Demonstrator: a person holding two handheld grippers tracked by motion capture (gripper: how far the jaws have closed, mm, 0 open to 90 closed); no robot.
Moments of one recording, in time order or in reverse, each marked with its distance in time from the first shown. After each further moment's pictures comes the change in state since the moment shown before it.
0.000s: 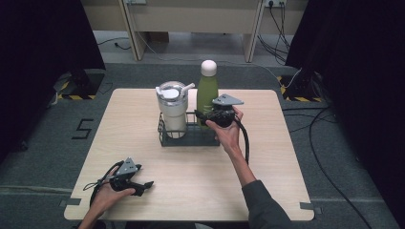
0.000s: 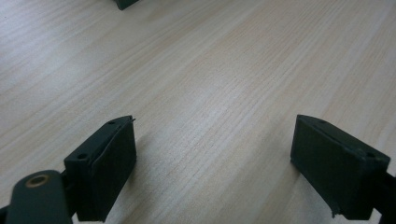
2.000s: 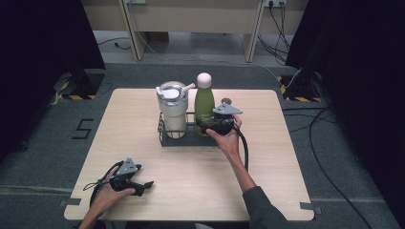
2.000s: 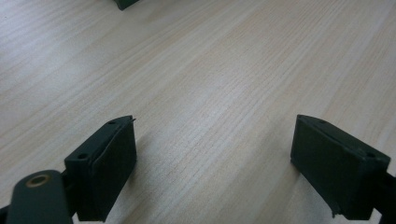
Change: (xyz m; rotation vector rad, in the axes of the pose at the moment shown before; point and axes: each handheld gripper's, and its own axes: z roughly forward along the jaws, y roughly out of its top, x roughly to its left) left arm 0.000 0.000 0.000 -0.002 0.001 0.000; right arm -0.002 -0.037 0.009 0.006 -0.001 0.018
